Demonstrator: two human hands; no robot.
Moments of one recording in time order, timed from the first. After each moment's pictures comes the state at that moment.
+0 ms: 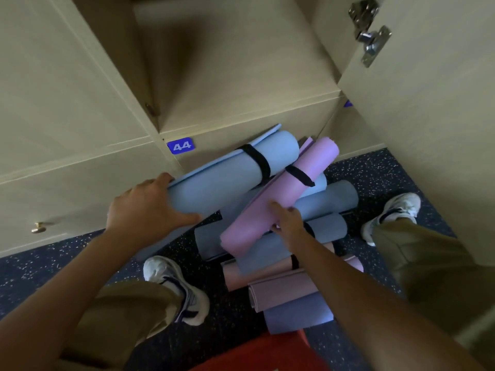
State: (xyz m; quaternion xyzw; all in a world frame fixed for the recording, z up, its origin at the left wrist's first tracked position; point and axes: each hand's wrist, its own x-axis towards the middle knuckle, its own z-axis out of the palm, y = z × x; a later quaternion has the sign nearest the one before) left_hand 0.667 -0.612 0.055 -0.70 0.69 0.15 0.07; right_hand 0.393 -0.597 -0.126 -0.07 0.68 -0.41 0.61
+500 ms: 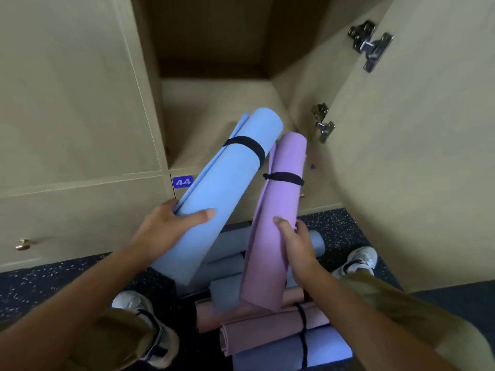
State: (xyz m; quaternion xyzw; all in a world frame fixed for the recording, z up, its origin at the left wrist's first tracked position) left_hand 0.649 -0.587 0.083 -0.67 0.50 0.48 -0.25; right_hand 0.377 -0.562 0.049 -0.27 0.70 -0.44 0.49
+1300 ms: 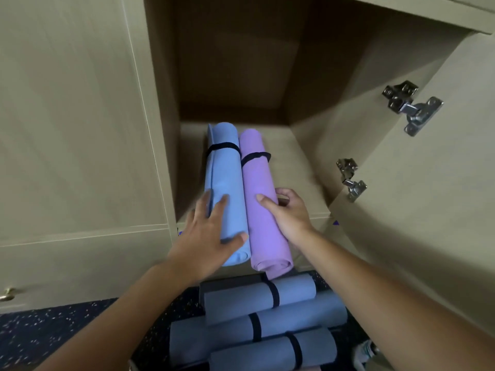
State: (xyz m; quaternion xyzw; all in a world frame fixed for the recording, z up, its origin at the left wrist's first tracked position) left_hand 0.607 -0.680 0.097 -0.63 0.69 0.28 -0.22; right_hand 0.414 -0.754 0.091 -0.47 0.65 -0.42 0.44
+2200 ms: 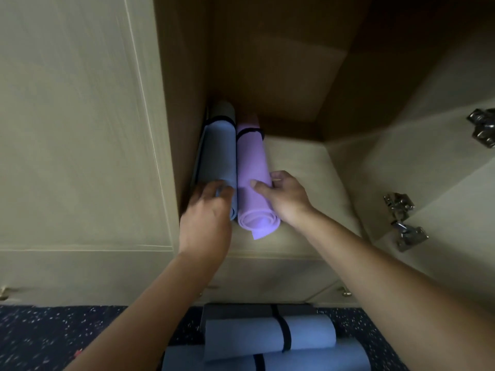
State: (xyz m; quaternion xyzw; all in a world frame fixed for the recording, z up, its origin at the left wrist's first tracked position) left_hand 0.612 -0.771 0.077 -0.69 0.65 -0.03 -0.31; right_hand 0.463 -0.868 0.095 -0.61 0.62 -0.30 0.39
